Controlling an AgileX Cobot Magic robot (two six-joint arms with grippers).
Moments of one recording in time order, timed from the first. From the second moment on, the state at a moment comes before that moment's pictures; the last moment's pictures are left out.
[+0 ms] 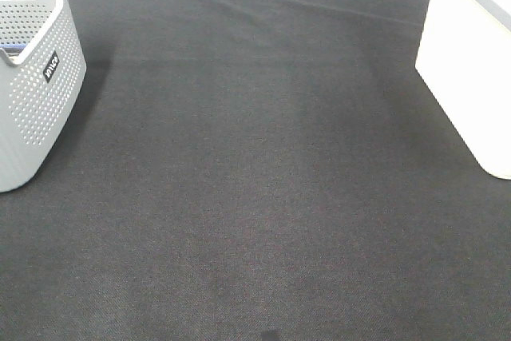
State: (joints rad) left arm 0.00 0.00 -0.50 0.00 1.05 0.00; right arm 0.09 0.65 -0.55 0.09 1.16 -0.08
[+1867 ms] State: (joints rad) left arm 0.00 0.00 -0.50 0.00 1.05 0.00; right arm 0.01 -0.01 -0.51 0.07 1.07 -0.08
